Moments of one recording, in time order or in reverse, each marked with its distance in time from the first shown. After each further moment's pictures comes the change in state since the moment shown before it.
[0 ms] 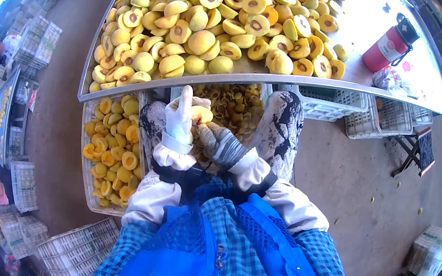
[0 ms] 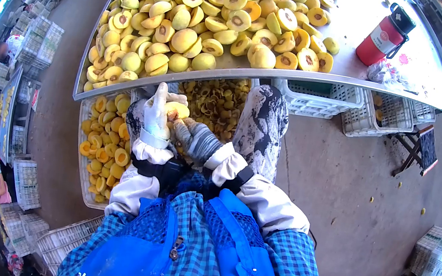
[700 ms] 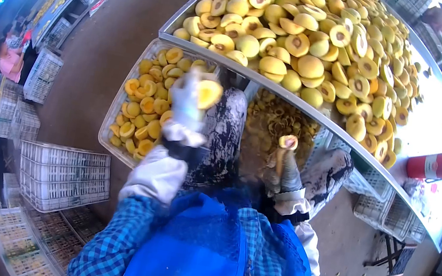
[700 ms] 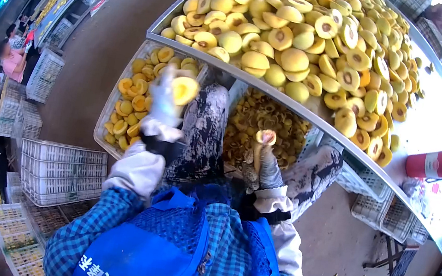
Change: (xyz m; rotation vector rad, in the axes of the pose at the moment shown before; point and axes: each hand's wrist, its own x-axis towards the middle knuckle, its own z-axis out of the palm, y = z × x) left_hand 0.003 0.034 -0.137 -0.049 0.439 0.377; right_hand -0.015 0.011 -0.019 0.745 0.134 0.568
